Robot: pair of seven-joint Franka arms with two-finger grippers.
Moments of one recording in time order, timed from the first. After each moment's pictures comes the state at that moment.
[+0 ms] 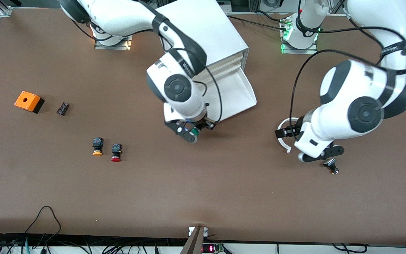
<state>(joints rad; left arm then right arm) -0.16 0.56 -0.18 -1.25 -0.04 1.62 -0.57 0.56 0.87 0.16 -0.93 0.04 1.78 1.20</state>
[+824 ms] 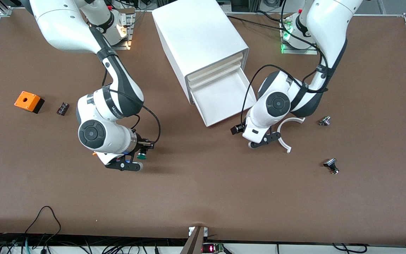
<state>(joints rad) -0.24 0.56 -0.29 -1.75 -0.02 2.24 -0.91 0.29 0.74 0.10 -1.28 0.04 1.95 0.41</state>
